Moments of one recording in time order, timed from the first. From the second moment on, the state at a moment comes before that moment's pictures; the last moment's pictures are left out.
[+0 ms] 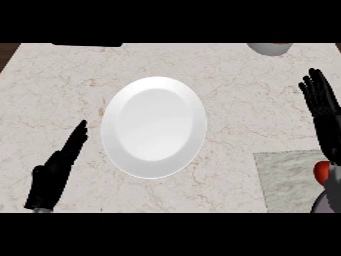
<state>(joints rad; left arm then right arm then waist) 0.07 0.36 -0.27 -1.64 0.06 0.17 0.14 -0.17 -0.32 -0.05 -1.56 -0.13 0.01 -0.11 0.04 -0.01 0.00</state>
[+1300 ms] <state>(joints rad) -0.22 0.31 -0.11 -1.45 0.05 0.15 0.10 0.07 -0.39 0.01 -1.76 0.46 -0.40 0.31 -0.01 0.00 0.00</state>
